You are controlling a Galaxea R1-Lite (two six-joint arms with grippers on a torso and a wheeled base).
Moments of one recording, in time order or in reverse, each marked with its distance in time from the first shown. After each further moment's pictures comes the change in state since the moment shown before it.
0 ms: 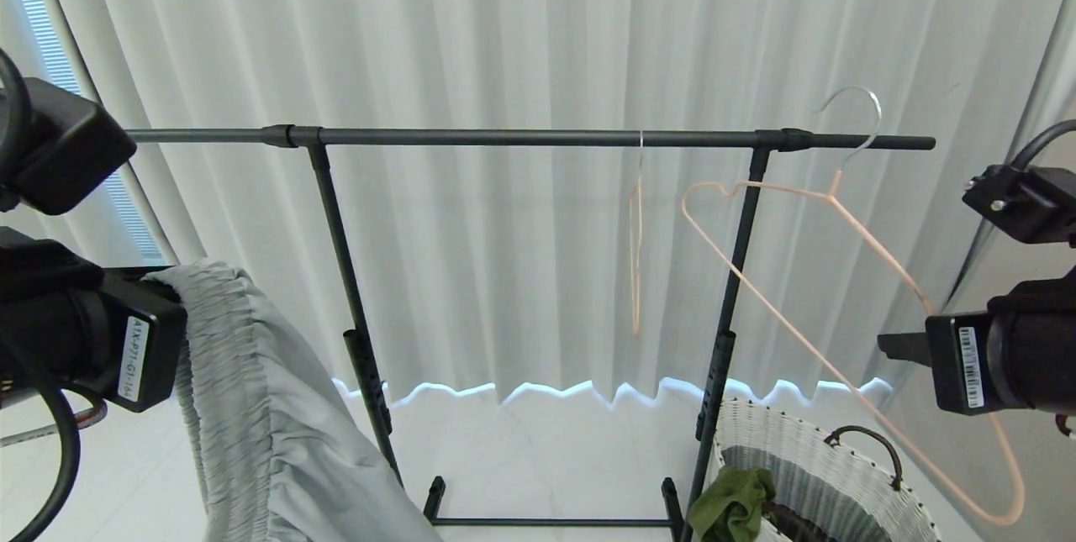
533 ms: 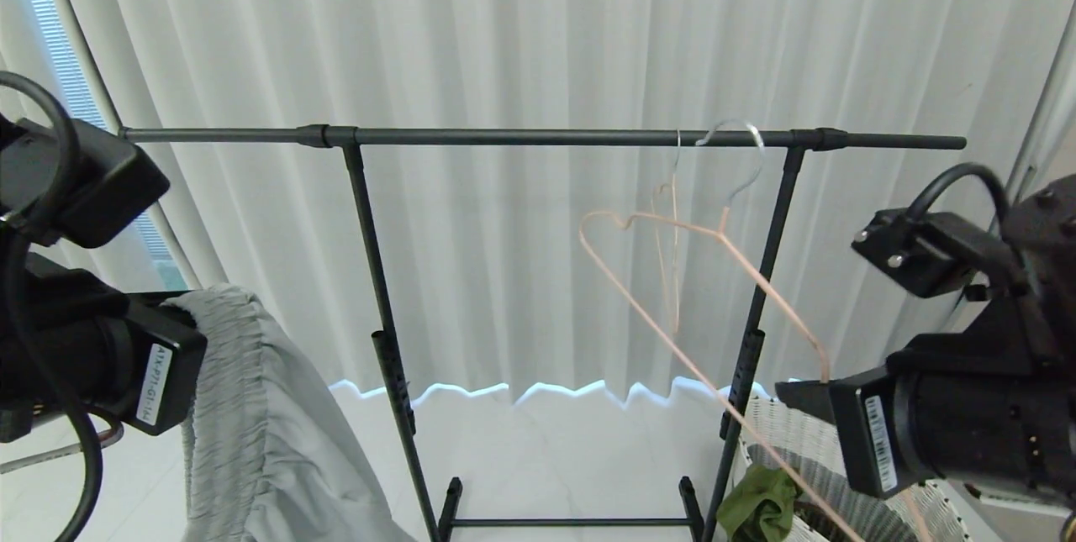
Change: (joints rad) left arm -0.001 0.004 0.045 0.002 -0.002 0.000; right arm 0.247 0.092 0.035 -0.113 0.033 0.072
